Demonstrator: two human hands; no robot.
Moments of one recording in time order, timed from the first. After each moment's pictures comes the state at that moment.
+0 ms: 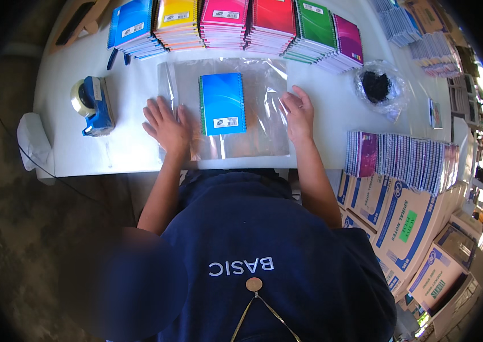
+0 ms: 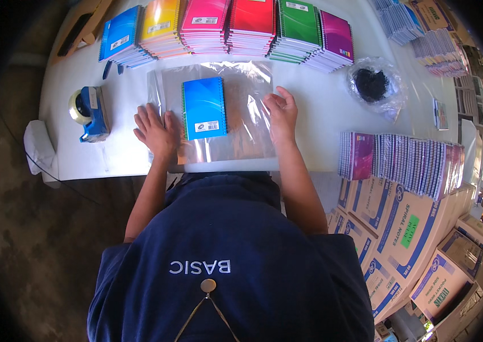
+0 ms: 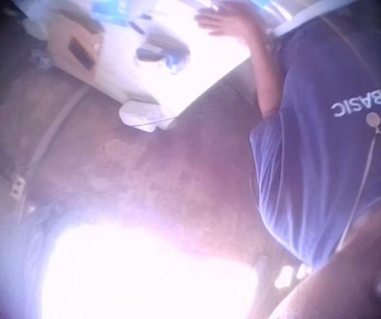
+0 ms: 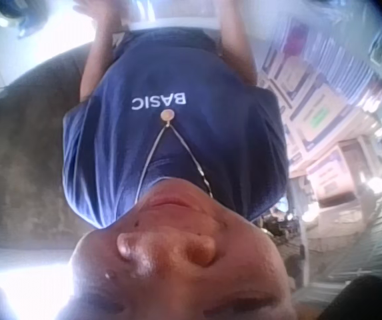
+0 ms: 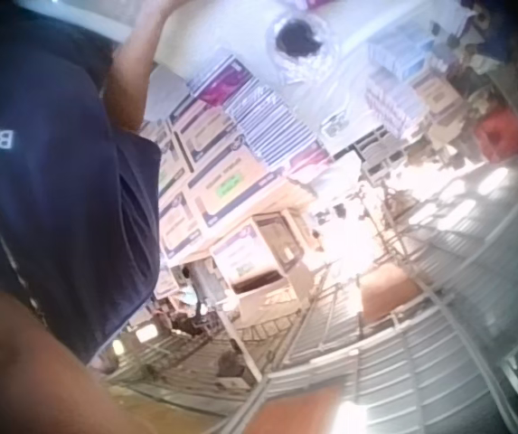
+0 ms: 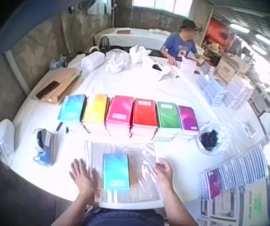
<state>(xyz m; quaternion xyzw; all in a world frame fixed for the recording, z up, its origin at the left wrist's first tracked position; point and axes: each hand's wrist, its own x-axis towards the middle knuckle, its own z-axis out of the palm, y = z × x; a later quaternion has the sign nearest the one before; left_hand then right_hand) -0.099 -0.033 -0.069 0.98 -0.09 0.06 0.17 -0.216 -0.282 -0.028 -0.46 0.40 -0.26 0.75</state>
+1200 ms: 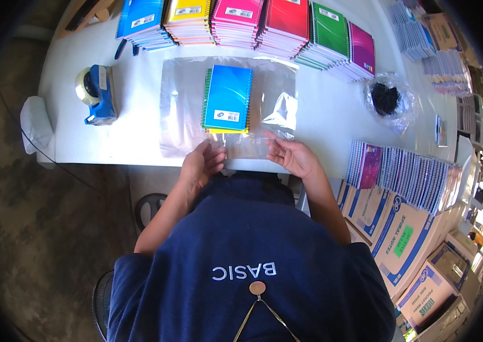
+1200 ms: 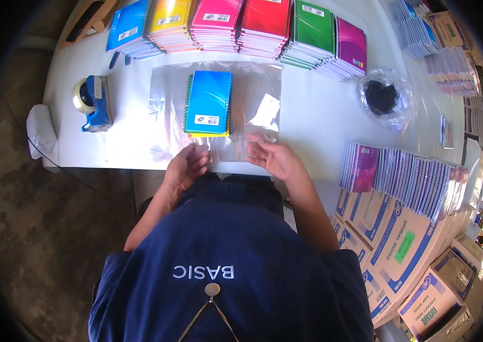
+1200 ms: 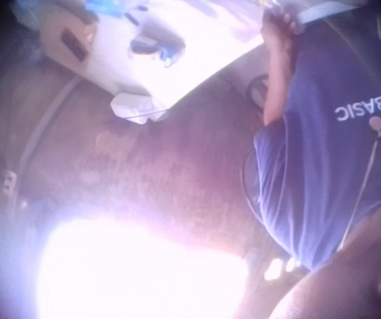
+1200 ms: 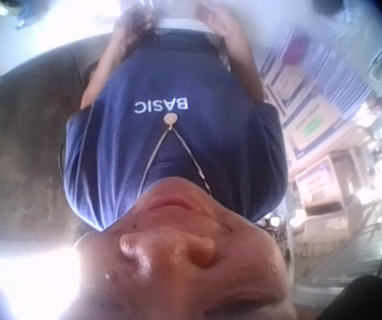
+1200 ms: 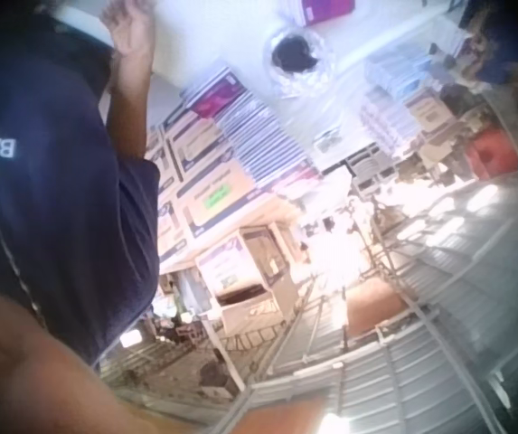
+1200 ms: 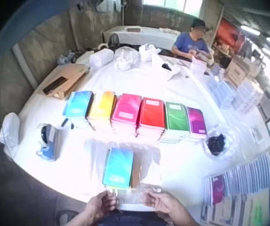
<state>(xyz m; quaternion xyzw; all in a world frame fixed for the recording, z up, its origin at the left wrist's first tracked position) -0.176 -0.037 -0.011 0.53 0.32 -0.48 0.62 -0.284 -0.285 -0.030 -0.16 0.27 0.20 0.93</state>
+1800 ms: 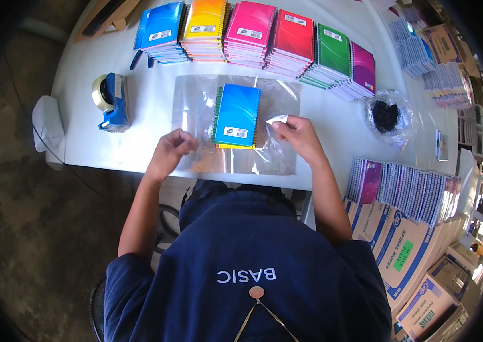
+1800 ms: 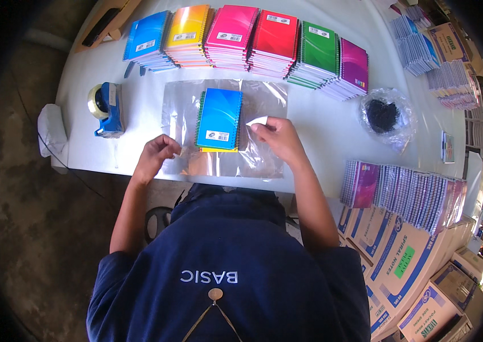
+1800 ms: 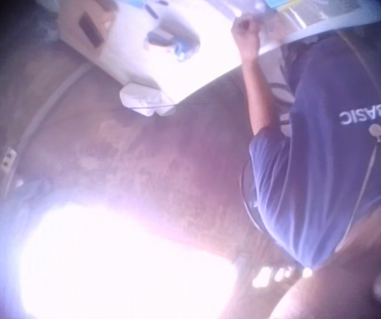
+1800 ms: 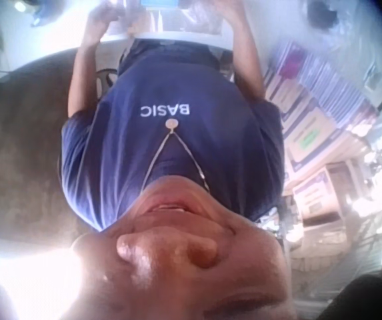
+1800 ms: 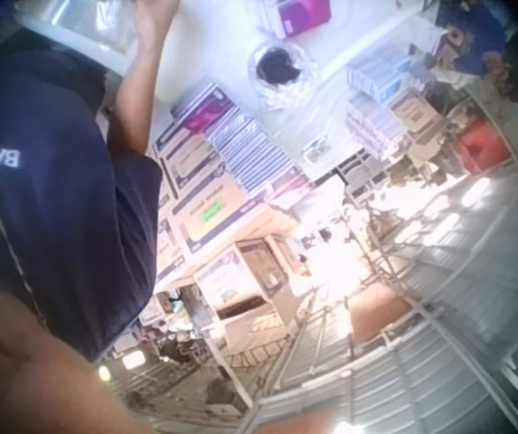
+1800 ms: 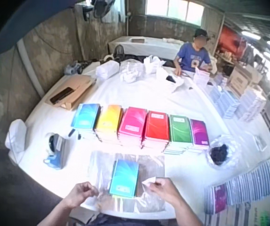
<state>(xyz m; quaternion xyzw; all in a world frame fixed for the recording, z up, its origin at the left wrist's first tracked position) -0.101 0.015 0.025 0.72 -0.09 -0.37 0.58 -0.207 -0.292 0.017 -0.71 0.23 0.10 0.65</state>
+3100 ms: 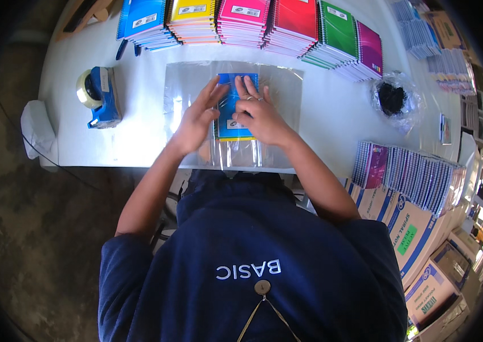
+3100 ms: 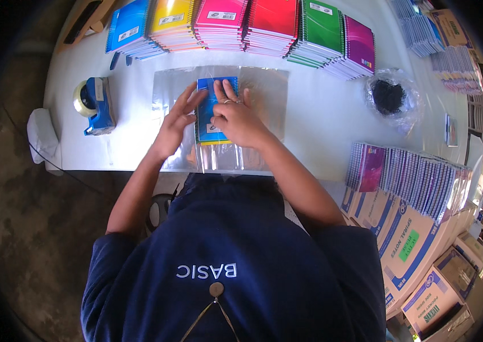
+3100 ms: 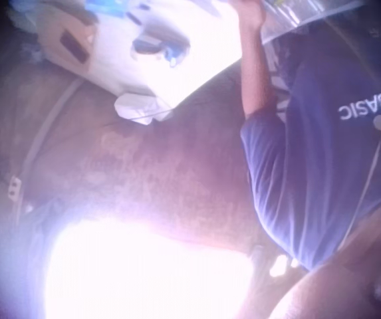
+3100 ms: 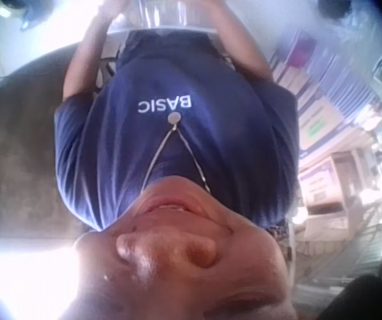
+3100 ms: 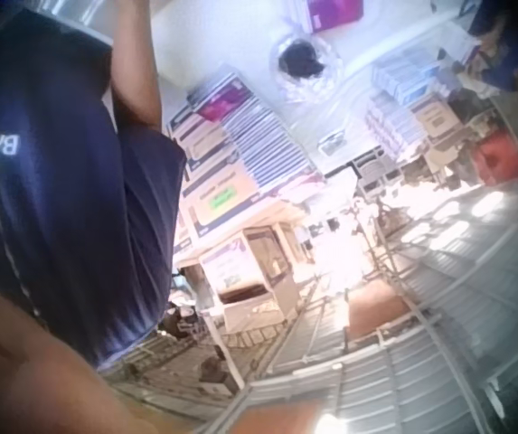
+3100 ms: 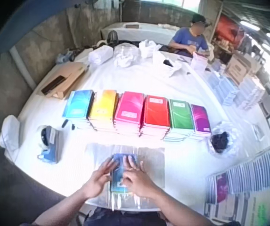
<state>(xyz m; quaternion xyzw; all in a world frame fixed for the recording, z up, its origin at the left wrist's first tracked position) -0.084 -0.055 0.019 0.73 -0.31 -0.35 0.49 -0.165 -0.232 0.002 -0.90 0.00 0.08 0.43</state>
